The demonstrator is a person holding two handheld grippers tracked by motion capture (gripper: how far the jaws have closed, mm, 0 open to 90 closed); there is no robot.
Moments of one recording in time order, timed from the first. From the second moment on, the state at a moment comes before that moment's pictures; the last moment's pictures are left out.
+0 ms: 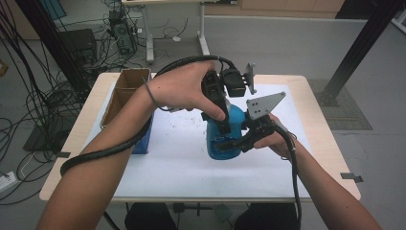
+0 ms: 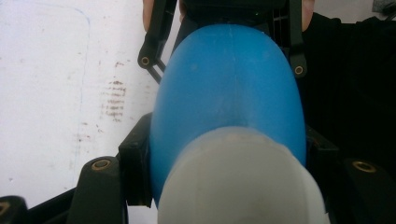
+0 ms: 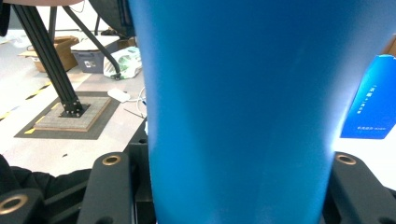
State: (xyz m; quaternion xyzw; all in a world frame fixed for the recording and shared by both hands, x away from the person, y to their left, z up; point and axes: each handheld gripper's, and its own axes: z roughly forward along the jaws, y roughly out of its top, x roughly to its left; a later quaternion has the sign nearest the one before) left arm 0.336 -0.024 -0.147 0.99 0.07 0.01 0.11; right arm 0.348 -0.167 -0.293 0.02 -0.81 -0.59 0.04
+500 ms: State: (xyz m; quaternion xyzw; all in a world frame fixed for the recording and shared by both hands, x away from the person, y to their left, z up) left arm 0.333 -0.025 -0.147 0.99 0.07 0.01 0.11; right arm 0.347 -0.167 -0.294 0.02 -0.81 -0.59 0.04
